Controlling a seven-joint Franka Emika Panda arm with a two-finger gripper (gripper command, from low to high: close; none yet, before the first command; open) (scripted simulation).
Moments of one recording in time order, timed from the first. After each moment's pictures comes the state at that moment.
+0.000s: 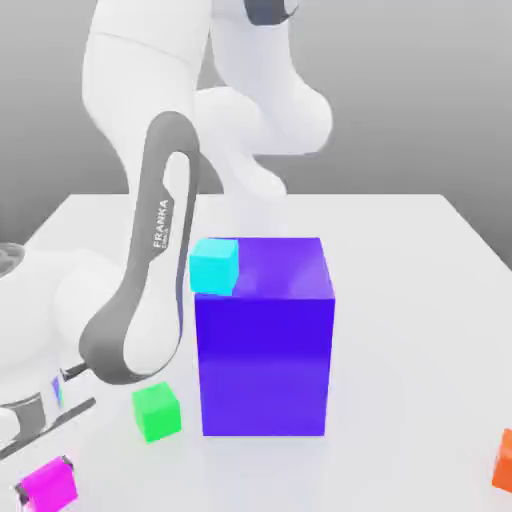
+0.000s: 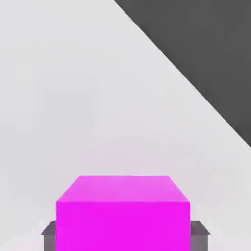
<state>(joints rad) -0.10 0.56 -0.33 -2.23 0.44 2.73 -0.82</state>
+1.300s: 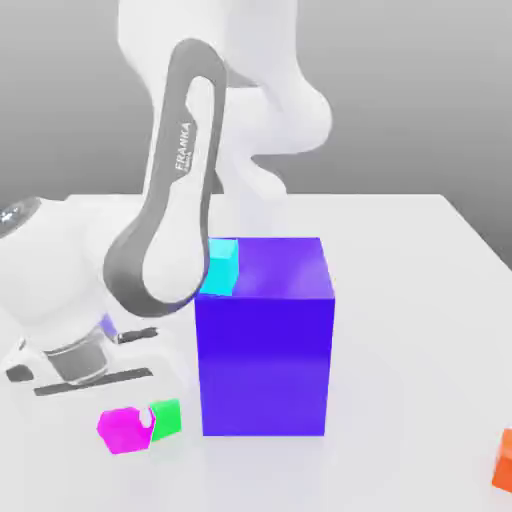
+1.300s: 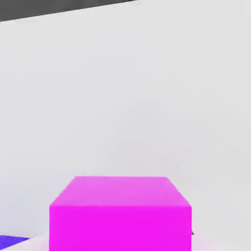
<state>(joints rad) 0.08 0.32 -0.45 -2.43 0.63 2.48 0.00</state>
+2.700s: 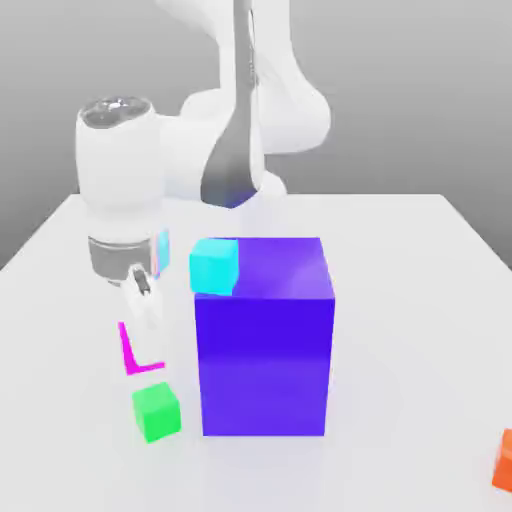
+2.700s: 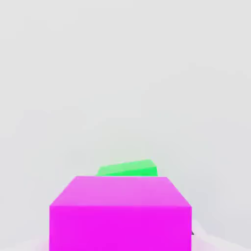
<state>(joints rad) 0.15 -0.12 -0.54 -2.77 -0.13 2.68 1.78</state>
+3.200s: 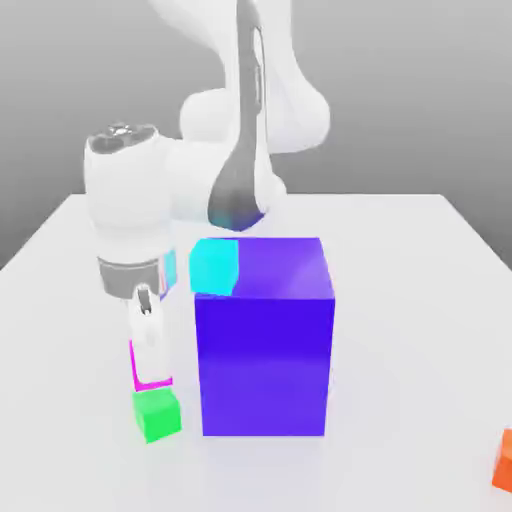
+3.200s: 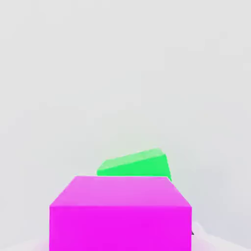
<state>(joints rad) 0.20 0.01 -0.54 -2.77 0.08 2.80 1.65</state>
